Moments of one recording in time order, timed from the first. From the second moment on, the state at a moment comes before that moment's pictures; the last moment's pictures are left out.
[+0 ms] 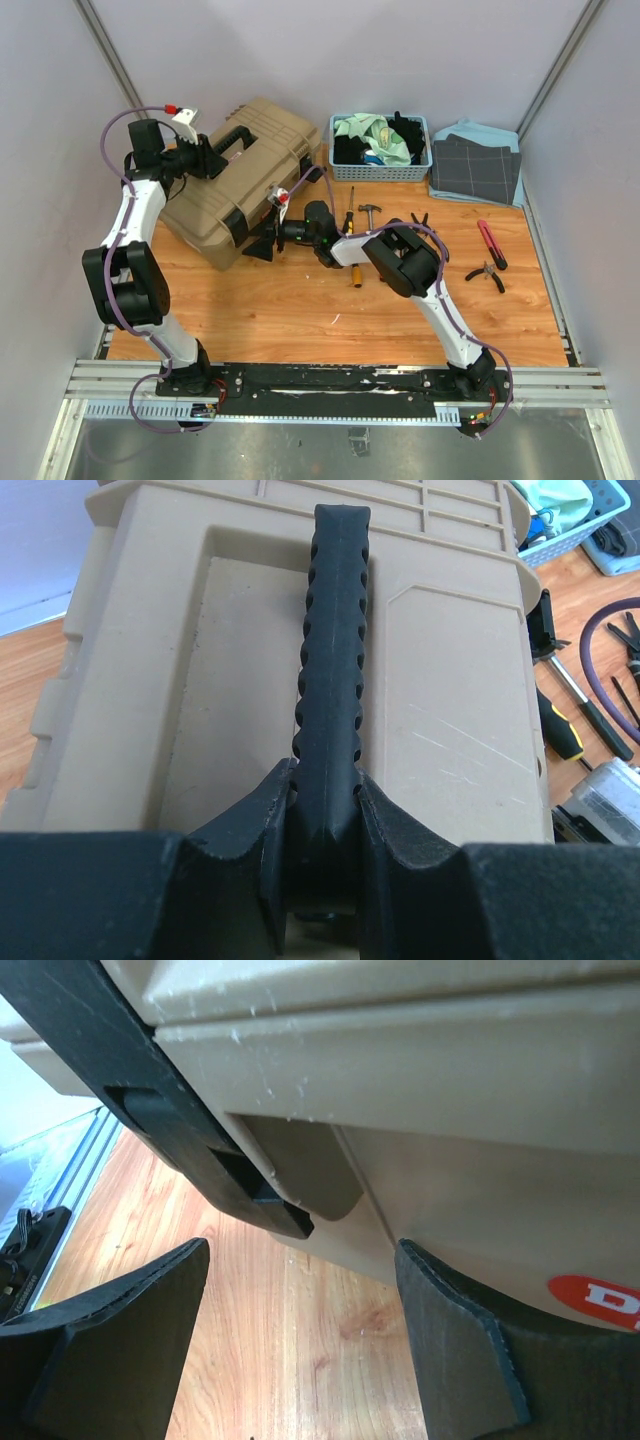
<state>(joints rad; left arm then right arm) 0.18 1.67 1.39 -0.20 0.76 0.14 0.80 2.41 1.47 1.00 -0.74 0.39</state>
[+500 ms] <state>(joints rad) 0.18 1.67 1.39 -0.20 0.75 0.13 0.82 2.41 1.48 1.10 -0.70 0.55</state>
